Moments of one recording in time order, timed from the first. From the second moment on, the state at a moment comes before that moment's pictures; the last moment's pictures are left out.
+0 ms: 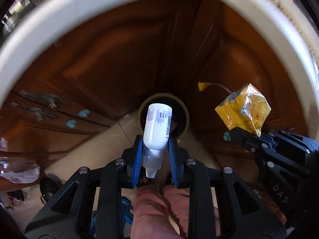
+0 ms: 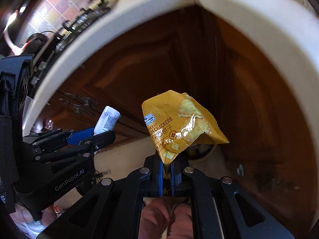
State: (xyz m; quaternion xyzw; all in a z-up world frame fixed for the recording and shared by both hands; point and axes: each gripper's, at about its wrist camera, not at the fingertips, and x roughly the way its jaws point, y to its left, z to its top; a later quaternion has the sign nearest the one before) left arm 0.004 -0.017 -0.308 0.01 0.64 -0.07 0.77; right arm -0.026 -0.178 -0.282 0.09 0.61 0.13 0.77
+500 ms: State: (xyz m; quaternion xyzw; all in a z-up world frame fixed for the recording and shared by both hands) left arm 0.044 -0.027 -0.526 -0.04 0.67 -0.11 0.73; right arm -0.012 -0.198 -0.521 0.12 0.66 0.07 0.74
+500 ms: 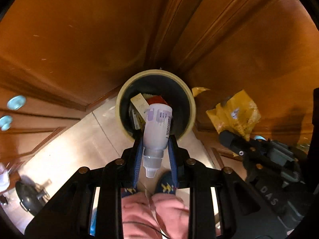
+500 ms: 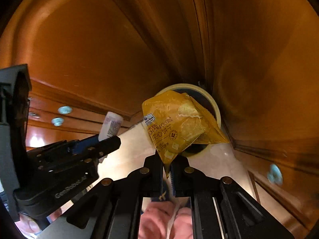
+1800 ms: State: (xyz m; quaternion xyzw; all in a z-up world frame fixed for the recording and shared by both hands) left arm 0.042 0.008 -0.511 -0.01 0.70 -0.07 0.71; right arm -0.012 -0.199 -0.544 0.13 0.69 0.02 0.71
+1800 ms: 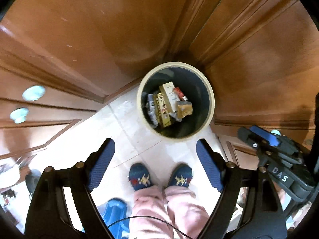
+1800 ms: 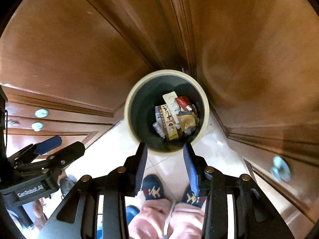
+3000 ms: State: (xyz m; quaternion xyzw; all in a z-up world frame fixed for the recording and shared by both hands) left arm -0.036 0.030 -0.017 -0.03 0.48 0.00 0.88; right arm -0.044 -0.147 0.048 0.07 0.49 0.09 0.86
